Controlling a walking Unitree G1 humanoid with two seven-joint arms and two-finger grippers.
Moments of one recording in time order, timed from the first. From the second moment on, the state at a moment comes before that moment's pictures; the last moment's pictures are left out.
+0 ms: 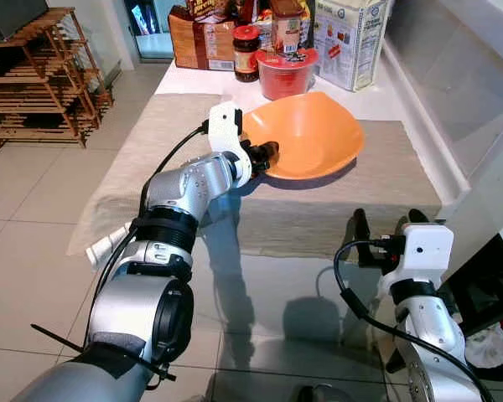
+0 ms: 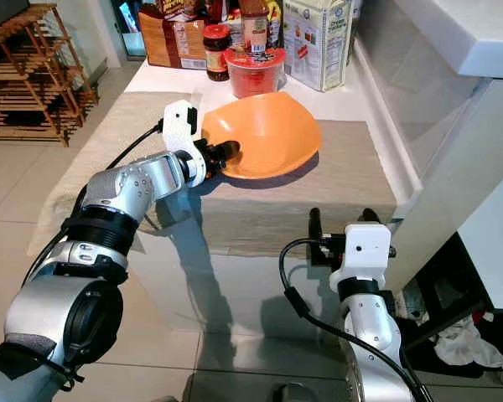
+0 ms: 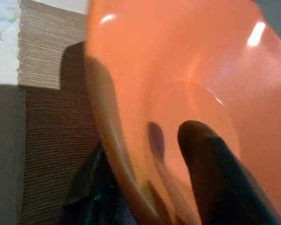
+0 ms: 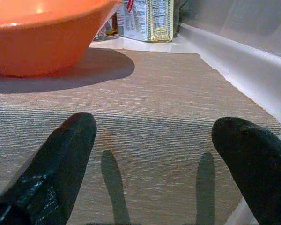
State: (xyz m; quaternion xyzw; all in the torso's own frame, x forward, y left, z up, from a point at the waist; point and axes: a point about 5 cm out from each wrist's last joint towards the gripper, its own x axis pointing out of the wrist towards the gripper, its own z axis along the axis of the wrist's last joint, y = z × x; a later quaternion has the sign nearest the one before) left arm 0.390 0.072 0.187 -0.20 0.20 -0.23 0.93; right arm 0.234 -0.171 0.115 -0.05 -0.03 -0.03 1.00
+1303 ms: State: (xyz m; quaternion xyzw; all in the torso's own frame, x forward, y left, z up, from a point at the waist) left arm 0.375 0.100 0.210 -0.07 -0.06 -0.19 0.98; right arm 0.235 -0.171 0.114 -0.05 -0.02 -0.02 1.00
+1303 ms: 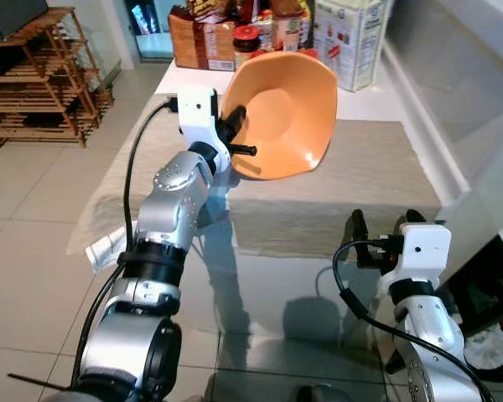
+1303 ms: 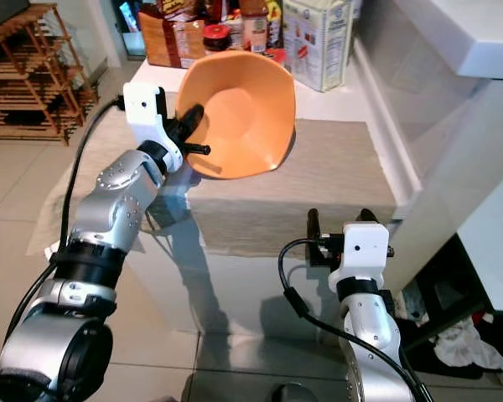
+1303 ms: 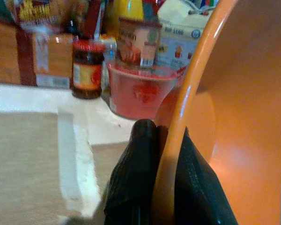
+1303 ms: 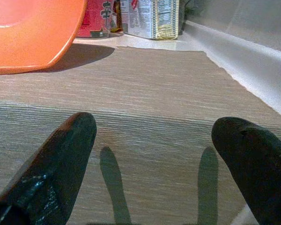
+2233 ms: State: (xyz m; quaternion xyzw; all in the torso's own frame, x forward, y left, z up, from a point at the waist) left arm 0.359 0.121 0.234 -0.03 -0.16 -0.15 0.98; right arm 0.242 -0.168 0.116 -0.06 -0.03 -0.01 1.00
